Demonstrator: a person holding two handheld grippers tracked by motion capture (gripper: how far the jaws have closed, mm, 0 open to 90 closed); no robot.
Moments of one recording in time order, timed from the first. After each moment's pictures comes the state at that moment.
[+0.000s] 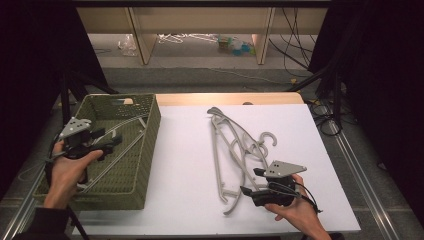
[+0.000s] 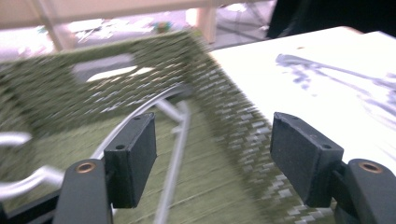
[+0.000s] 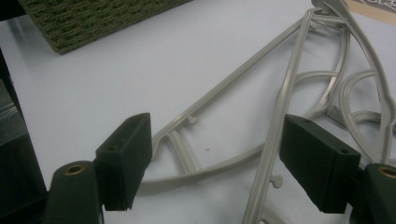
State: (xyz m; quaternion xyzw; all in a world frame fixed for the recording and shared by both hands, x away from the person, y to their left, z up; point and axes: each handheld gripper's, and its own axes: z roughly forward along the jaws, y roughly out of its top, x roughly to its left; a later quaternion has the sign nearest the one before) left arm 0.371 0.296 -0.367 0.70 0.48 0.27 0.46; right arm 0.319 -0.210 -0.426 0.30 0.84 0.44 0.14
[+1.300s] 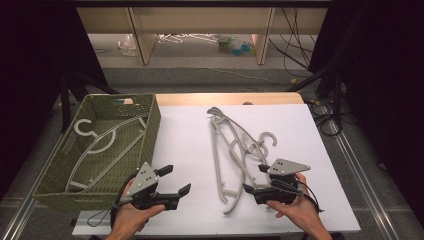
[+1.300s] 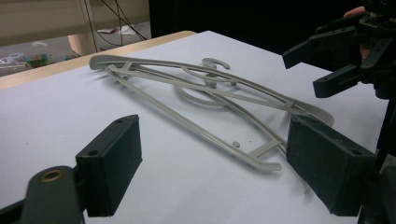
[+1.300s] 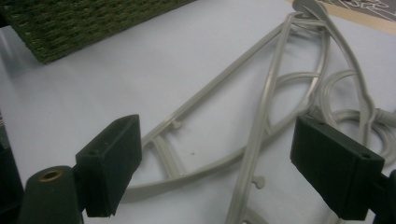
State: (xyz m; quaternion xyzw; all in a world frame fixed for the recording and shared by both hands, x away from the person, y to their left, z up) left arm 0.289 0.149 -0.424 0.74 0.33 0.17 0.55; right arm 0.324 -0.218 -0.429 0.32 0.82 0.45 0.15
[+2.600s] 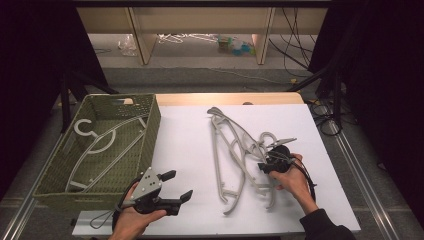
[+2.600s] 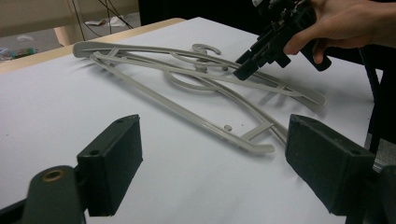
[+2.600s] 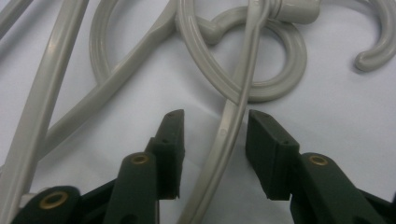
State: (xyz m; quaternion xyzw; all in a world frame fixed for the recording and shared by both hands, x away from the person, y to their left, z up) left arm 0.287 0.147 -0.435 0.76 0.32 0.16 0.54; right arm 0.421 -0.242 -0.474 0.46 0.83 0.27 0.14
